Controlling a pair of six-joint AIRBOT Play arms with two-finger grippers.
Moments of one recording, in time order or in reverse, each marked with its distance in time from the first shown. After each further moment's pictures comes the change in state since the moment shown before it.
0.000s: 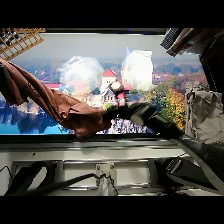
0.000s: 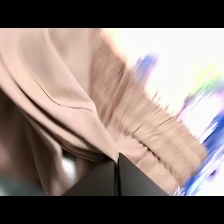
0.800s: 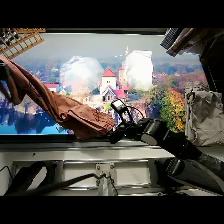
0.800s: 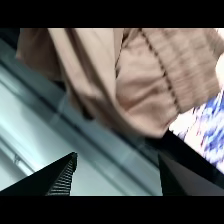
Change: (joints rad) left arm -0.002 -0.011 0.000 -0.014 0.019 0.003; right arm 0.167 0.207 -0.157 0.027 0.202 -0.007
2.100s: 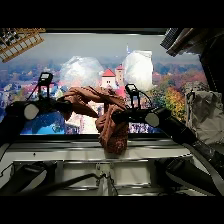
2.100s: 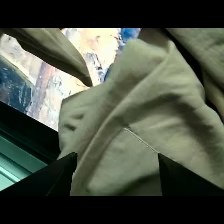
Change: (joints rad) left arm -0.312 -0.140 -0.471 -0.409 0.148 -0.027; right arm -0.271 -0.084 0.000 0.175 -0.108 -0.095
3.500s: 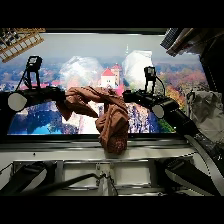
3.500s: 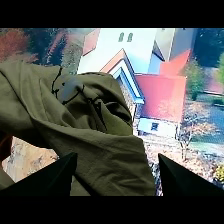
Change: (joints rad) left arm 0.061 0.039 0.153 -0.093 -0.085 0.025; right arm -0.188 -0.044 0.011 -0.195 -0.307 0.067
